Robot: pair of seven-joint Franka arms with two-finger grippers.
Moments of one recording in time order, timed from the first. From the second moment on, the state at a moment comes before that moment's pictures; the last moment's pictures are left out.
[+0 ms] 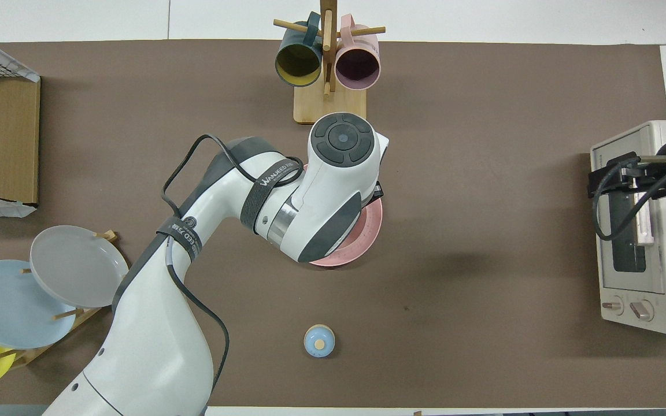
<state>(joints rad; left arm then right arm) -0.67 0.53 -0.09 -1.42 -0.06 1.91 -0.96 0.00 -0.02 -0.04 -1.74 -0.04 1.65 0.02</state>
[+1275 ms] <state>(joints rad) -0.31 0.11 -0.05 -1.40 -0.03 1.52 -0.55 -0.01 -0.02 -0.05 -1.65 -0.01 1.56 0.01</state>
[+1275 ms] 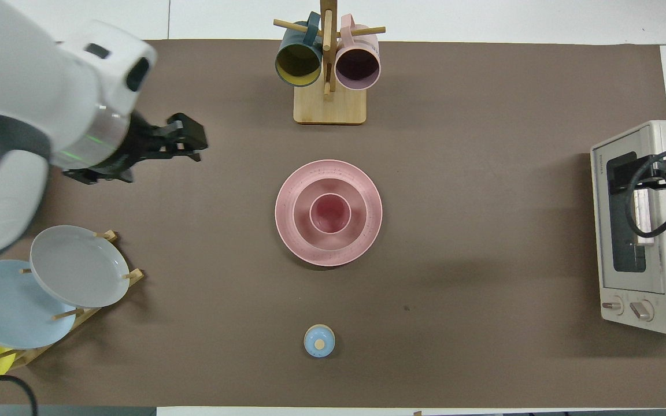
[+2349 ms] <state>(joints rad) -0.07 -0.03 -0.05 -1.62 -0.03 1.58 -0.14 -0.01 -0.02 -0.06 -1.64 -0.01 1.56 0.01</state>
